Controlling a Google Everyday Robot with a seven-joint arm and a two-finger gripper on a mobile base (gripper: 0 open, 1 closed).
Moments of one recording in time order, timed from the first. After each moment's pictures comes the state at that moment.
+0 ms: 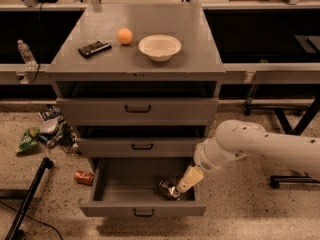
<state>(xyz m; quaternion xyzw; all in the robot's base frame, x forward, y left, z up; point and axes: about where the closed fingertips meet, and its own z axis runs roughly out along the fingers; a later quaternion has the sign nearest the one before) 0.520 -0.109 0.565 -0.50 0.83 0.13 0.20</state>
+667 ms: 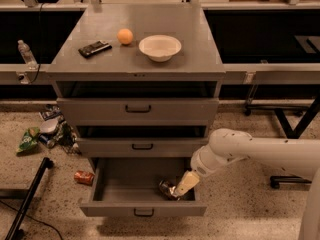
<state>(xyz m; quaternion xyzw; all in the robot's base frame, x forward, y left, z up) 0.541 -0.105 0.489 -0.50 0.84 0.15 0.18</state>
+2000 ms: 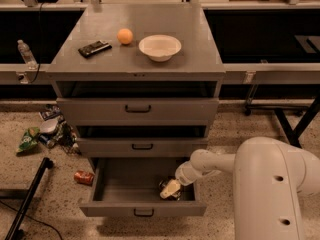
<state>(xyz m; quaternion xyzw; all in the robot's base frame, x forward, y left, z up) 0.606 -0.061 0.286 -0.44 0.85 0.20 0.18</state>
